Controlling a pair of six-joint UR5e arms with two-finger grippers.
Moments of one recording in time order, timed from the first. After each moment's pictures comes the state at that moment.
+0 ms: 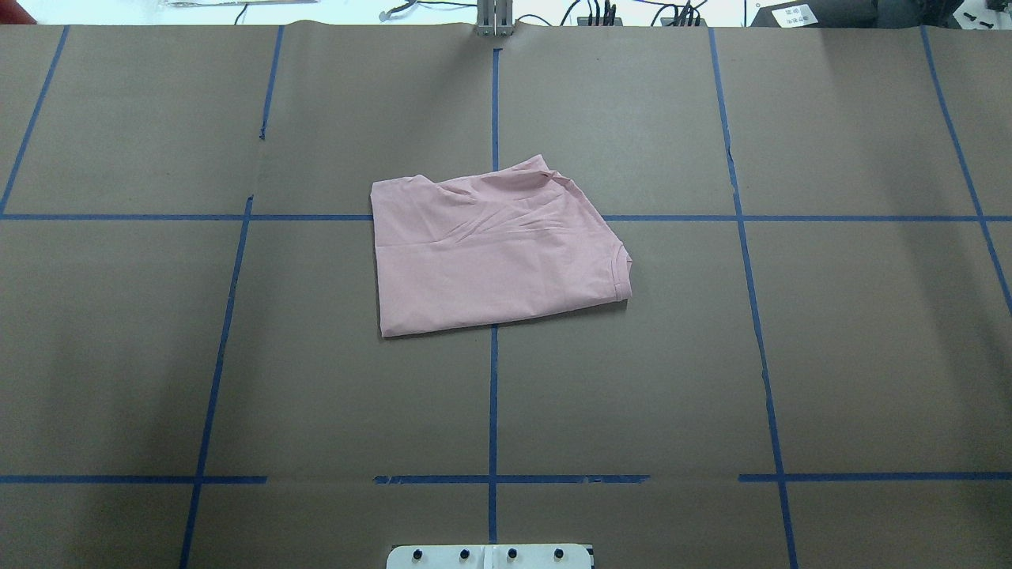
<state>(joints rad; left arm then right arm) -1.68 -1.63 -1.65 -1.63 -2.37 0.17 1.63 -1.42 1.54 -1.70 2.36 -0.07</state>
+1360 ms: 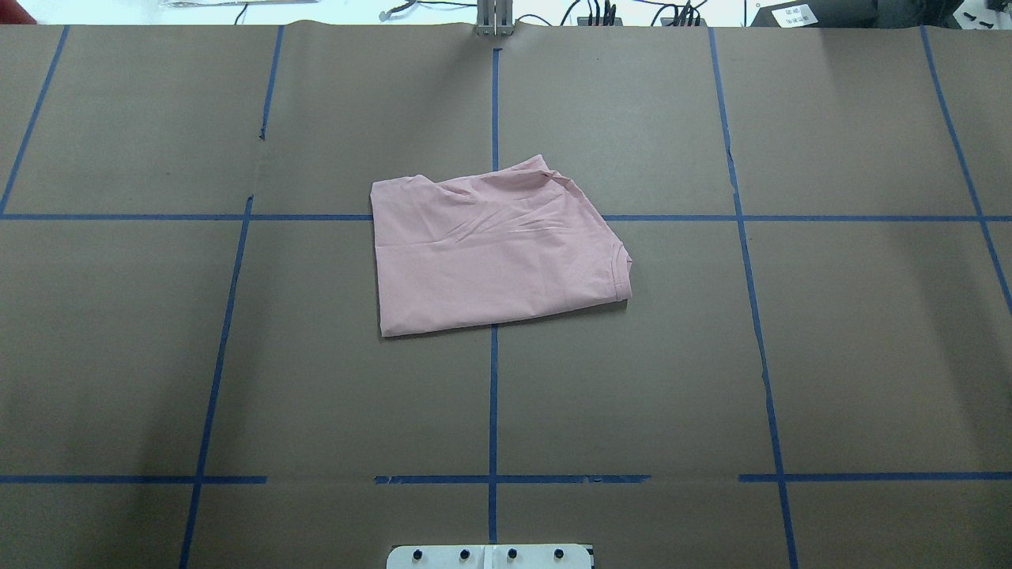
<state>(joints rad) -1.62 -1.50 -1.73 -1.52 -2.37 0.16 1.60 -1.59 1.68 -1.71 2.32 -0.07</state>
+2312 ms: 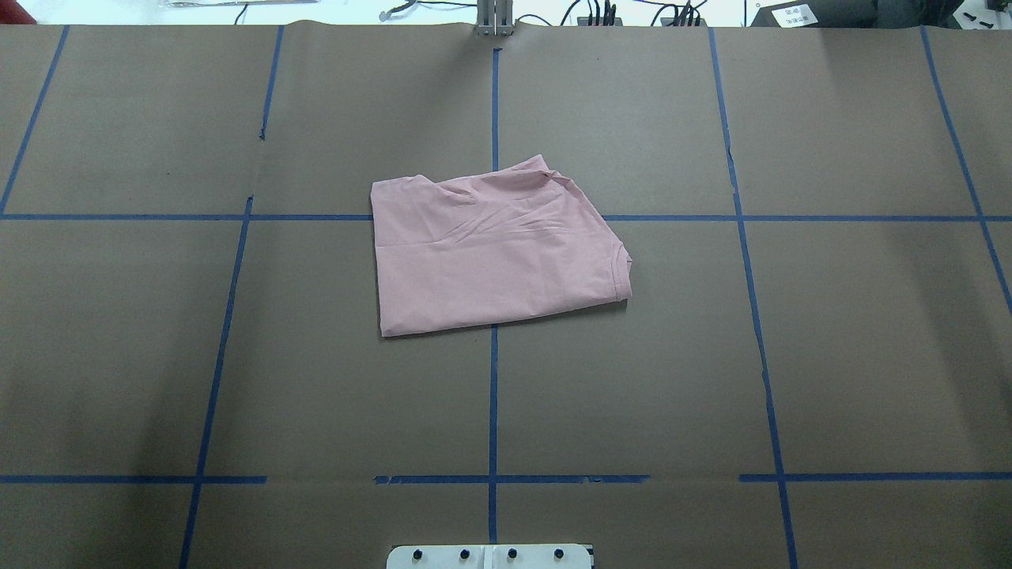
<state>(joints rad) -1.55 -1.48 -1.72 -1.60 -2.37 0.16 1.56 -1.60 1.66 -1.70 2.33 -0.07</state>
